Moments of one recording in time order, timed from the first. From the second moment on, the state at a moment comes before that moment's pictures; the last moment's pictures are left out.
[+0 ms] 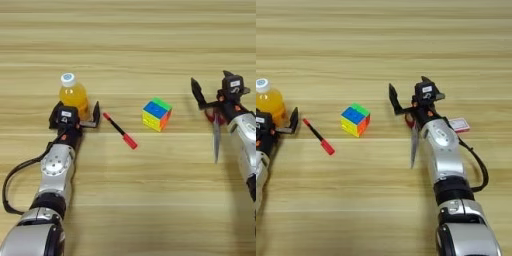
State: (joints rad) left arm -0.36 0.15 0.15 0.95 -0.05 -0.65 -0.18; right arm -0.41 -0.17 -0.09 0.52 0.13 -0.27 0.32
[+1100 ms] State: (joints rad) left arm -0.28 0.15 0.15 0.83 -0.05 -0.64 -0.16; right arm -0.18 -0.22 0.05 0.04 0.13 -0.07 0.48
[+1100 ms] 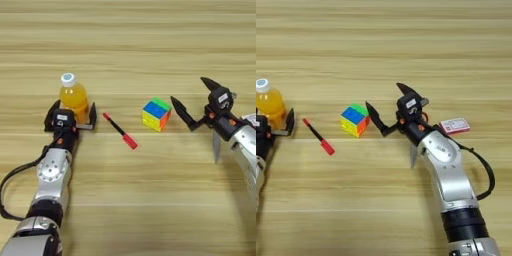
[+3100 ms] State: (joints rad) left arm -0.09 0.14 0.11 0.55 -0.08 -0.53 -0.22; right arm -0.18 -0.16 0.34 0.14 0.09 0.08 0.66
